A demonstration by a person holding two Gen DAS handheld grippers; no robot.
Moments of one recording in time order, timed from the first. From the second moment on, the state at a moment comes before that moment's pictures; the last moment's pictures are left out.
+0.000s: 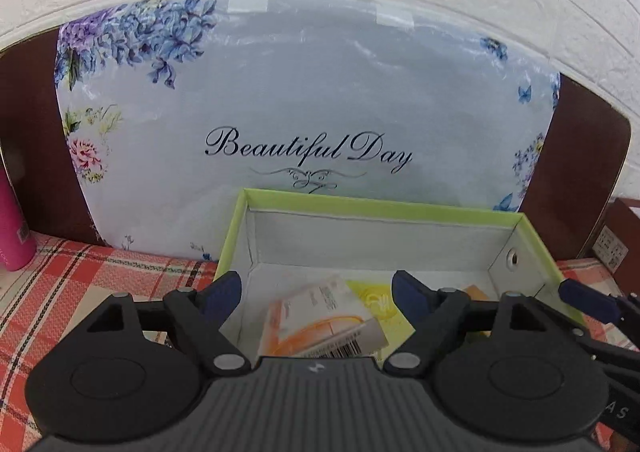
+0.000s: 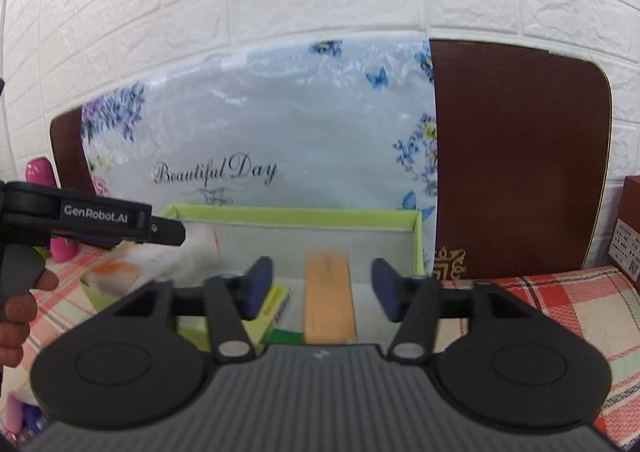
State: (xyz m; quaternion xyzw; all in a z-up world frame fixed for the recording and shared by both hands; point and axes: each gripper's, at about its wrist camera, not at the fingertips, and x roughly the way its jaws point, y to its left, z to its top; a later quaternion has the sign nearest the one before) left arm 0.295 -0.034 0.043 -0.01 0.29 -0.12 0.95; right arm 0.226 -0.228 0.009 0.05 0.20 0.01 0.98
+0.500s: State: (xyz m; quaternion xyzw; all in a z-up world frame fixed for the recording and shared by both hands) left arm 0.277 -0.008 0.051 -0.01 0.25 -0.05 0.97; right arm 0.196 -0.248 0.005 0.06 0.18 -0.05 0.98
